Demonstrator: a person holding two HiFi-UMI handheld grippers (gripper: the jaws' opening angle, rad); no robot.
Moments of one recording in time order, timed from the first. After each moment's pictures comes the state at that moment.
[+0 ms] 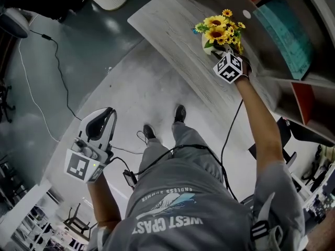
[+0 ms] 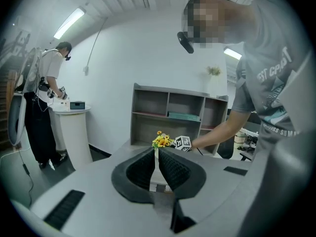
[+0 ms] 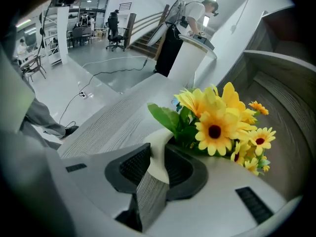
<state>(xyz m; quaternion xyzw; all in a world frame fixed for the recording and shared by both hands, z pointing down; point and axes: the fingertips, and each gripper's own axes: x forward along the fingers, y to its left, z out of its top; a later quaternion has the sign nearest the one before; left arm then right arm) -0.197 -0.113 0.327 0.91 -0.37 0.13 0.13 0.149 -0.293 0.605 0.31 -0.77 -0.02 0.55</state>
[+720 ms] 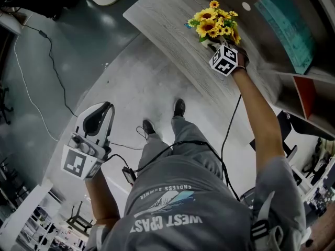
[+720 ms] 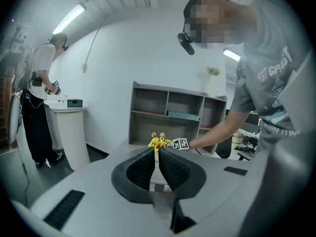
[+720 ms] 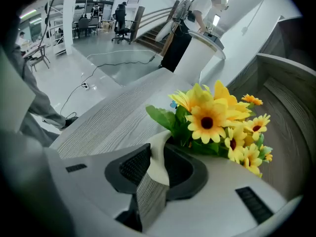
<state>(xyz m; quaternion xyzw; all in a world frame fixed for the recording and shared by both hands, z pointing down) -0.195 -0.125 0.332 0.92 -0.36 0.12 0.13 0.143 -0.297 0.624 0.28 -0.76 -0.05 0.59</state>
